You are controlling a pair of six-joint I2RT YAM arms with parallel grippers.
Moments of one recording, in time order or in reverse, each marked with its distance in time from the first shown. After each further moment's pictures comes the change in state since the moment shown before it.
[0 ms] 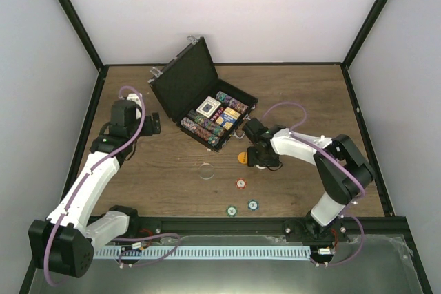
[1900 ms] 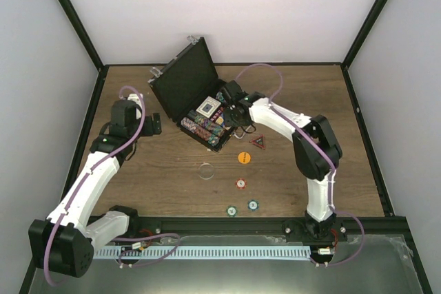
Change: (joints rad) left arm 0.000 0.001 0.000 0.000 0.023 0.000; right arm 0.005 0.285 0.572 -0.003 0.061 -0.127
